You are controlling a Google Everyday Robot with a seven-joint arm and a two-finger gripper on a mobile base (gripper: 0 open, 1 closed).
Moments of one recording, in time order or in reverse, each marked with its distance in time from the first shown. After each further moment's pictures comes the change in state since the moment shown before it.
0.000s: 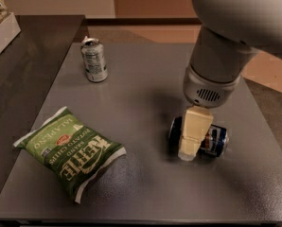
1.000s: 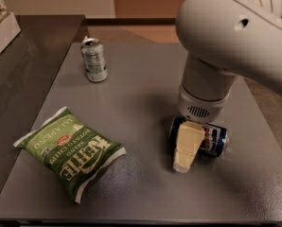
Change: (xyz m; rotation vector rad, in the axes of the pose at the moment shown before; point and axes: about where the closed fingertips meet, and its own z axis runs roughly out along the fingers) arm 0.006 0.013 0.032 -0.010 0.064 0.062
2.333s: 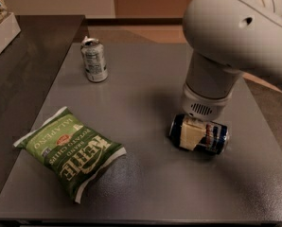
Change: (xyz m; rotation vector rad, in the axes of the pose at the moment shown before) arm 0.004 -0.007 0.007 -0.033 -0.007 0.030
